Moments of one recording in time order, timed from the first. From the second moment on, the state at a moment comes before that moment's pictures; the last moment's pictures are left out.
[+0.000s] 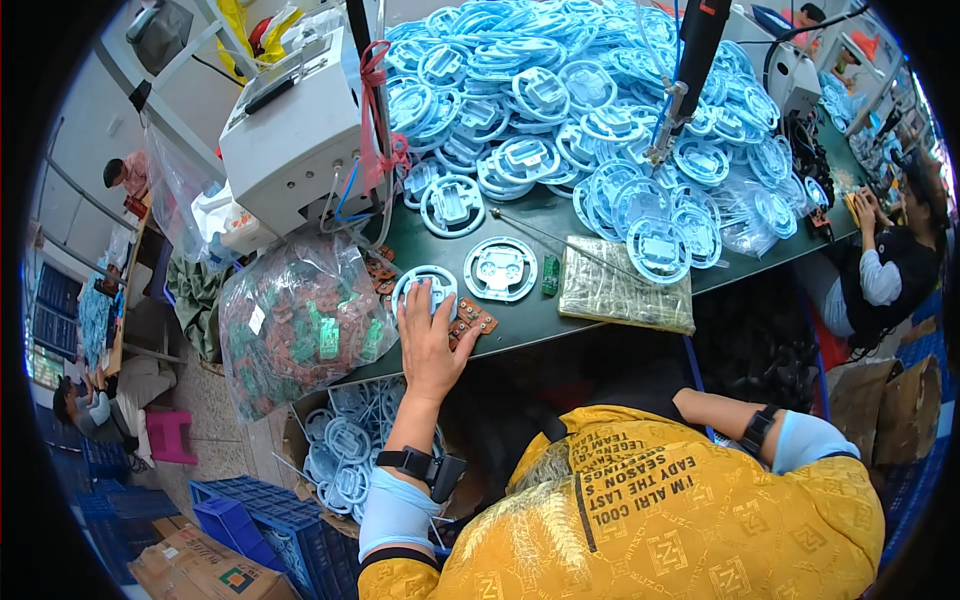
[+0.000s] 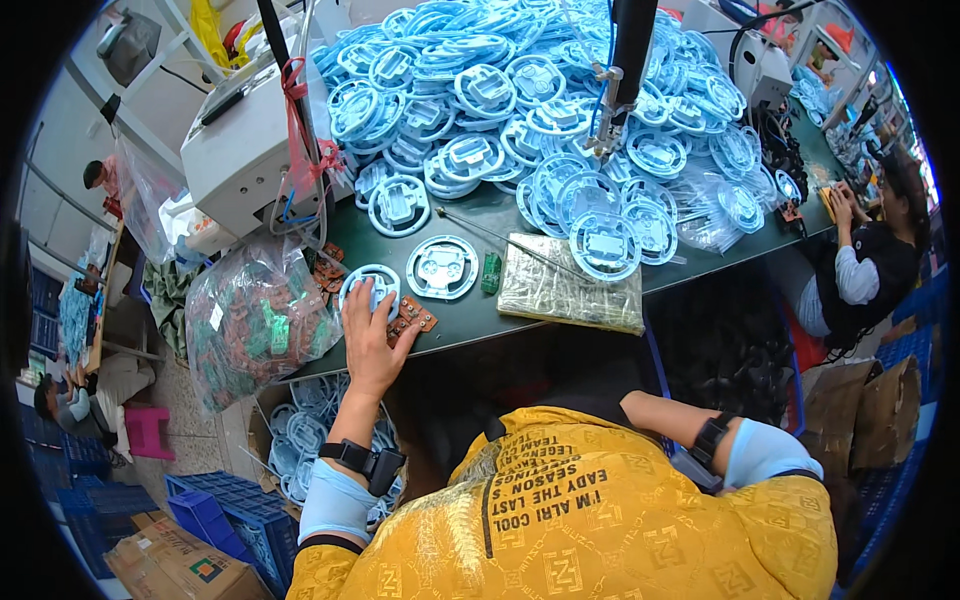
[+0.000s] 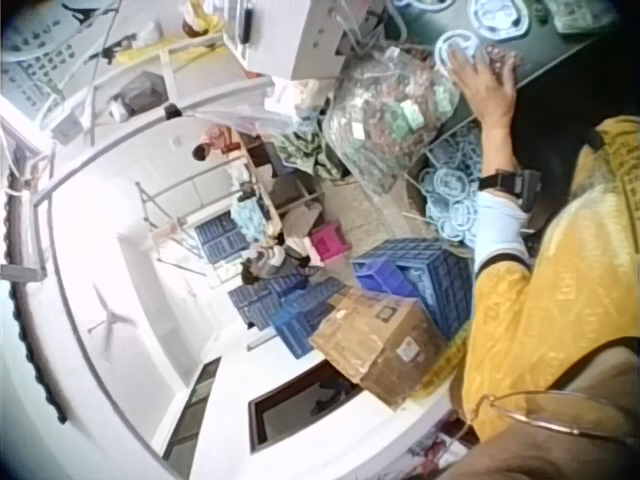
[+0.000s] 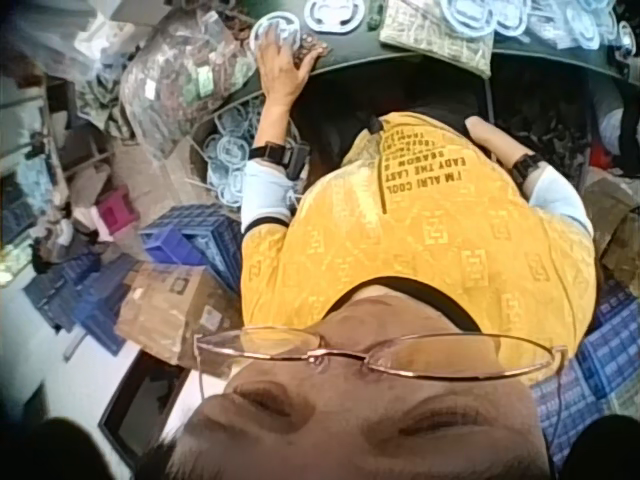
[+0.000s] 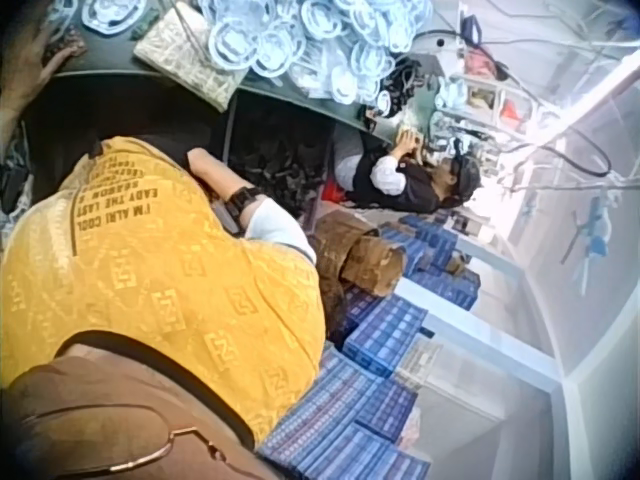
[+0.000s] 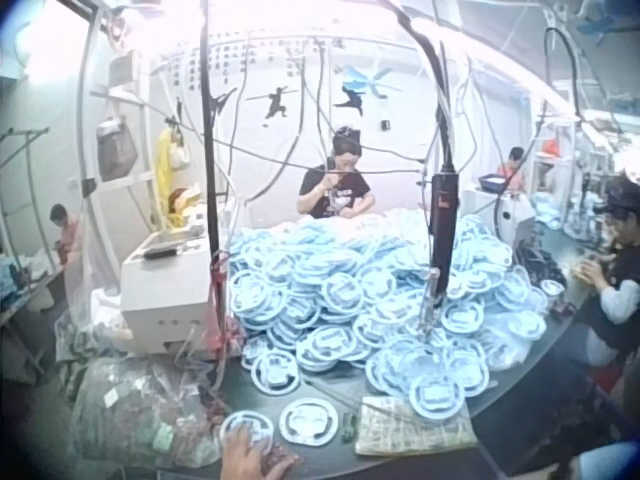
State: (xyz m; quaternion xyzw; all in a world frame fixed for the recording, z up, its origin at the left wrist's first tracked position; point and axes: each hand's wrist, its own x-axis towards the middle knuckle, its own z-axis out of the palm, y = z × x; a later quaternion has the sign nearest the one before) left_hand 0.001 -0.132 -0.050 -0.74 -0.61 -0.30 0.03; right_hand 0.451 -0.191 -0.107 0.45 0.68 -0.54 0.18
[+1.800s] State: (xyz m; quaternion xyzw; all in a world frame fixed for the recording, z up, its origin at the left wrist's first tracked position) left_hand 0.083 -0.179 -0.105 0.03 -0.38 -0.55 -0.74; right_hand 0.216 -0.038 -0.015 0.17 0.99 0.02 -0.02
